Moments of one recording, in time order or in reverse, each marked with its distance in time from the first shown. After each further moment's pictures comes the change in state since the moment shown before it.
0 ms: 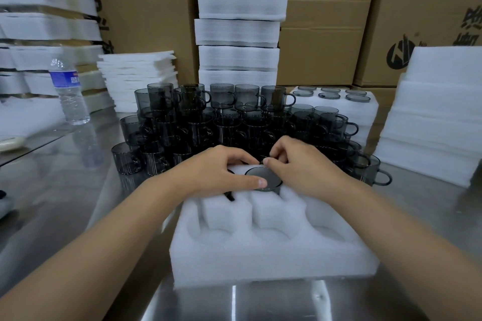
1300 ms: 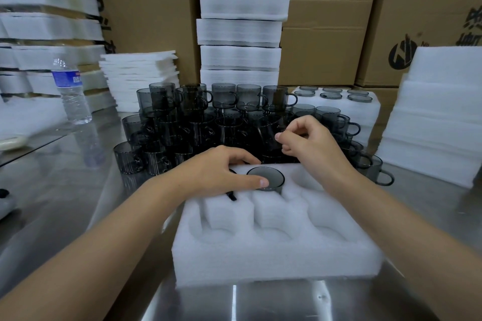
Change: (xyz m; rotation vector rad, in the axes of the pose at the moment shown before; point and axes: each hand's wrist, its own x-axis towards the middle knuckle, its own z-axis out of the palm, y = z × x) left_hand -0.001 -0.001 0.000 0.027 -0.003 -0.017; right_hand 0.003 -0.004 -0.007 0.705 0.266 0.094
